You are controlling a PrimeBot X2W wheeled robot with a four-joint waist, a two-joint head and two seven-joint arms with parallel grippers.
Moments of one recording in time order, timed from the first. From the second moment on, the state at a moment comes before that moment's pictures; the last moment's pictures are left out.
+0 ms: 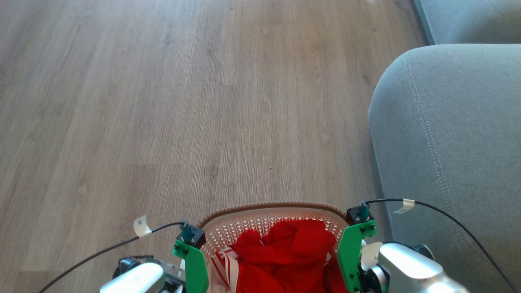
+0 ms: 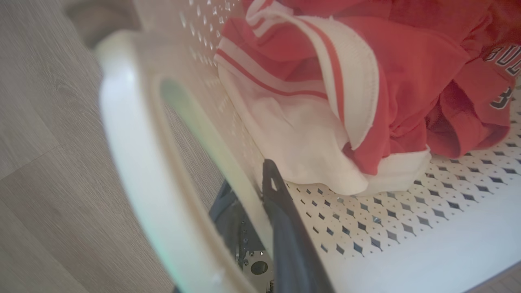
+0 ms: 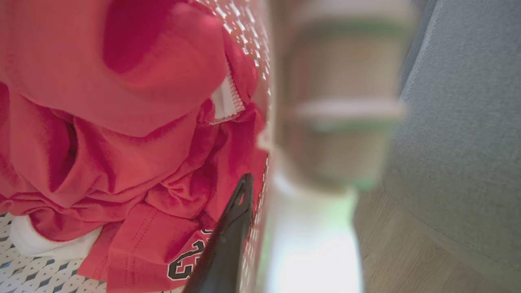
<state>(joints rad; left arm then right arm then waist) -0.49 0.31 -1.28 0.70 -0.99 -0.10 0.46 -0.54 -0.12 1.03 1.00 0.90 0.11 0.43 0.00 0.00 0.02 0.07</state>
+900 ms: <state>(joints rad) -0.48 0.31 -1.28 0.69 -0.99 -0.10 0.47 -0.53 -0.12 1.01 1.00 0.88 0.11 0.43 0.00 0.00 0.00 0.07</state>
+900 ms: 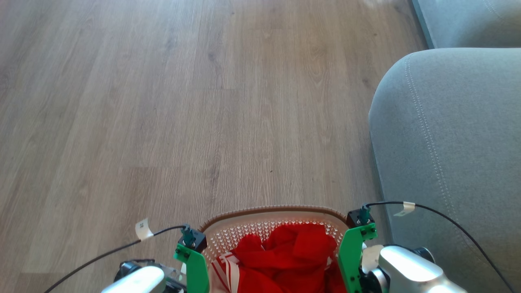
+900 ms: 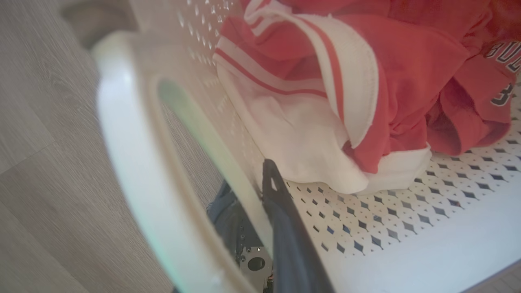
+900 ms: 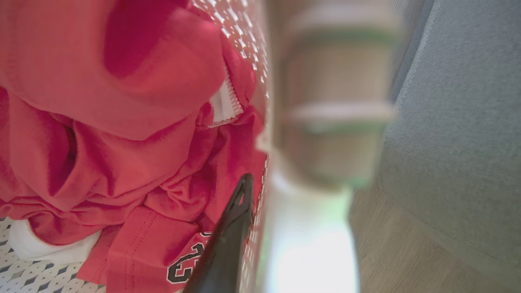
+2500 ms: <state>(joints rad) -0.47 0.31 -1.28 0.70 -1.00 -0.10 0.46 -0.53 -0.13 0.98 0.96 0.83 0.11 0.46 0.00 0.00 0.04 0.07</state>
